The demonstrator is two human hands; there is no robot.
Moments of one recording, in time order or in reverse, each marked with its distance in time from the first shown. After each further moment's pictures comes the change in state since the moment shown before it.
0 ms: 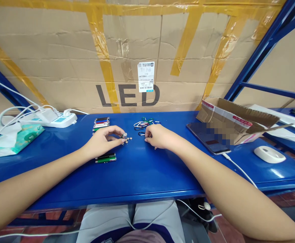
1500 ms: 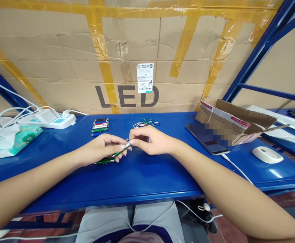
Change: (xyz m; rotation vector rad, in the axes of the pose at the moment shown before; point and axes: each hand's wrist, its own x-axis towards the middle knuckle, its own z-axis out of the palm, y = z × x) left_hand -0.011 0.027 -0.001 -0.325 -0.390 -0.201; right_hand -0.011 -0.011 0.000 0.266 0.025 -0.813
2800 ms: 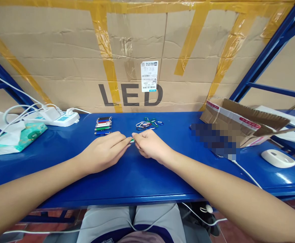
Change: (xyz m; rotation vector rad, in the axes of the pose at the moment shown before) left_hand -0.006 -0.012 0.005 1.412 0.307 0.829; right_hand 0.014 -0.009 0.044 0.604 0.258 0.776
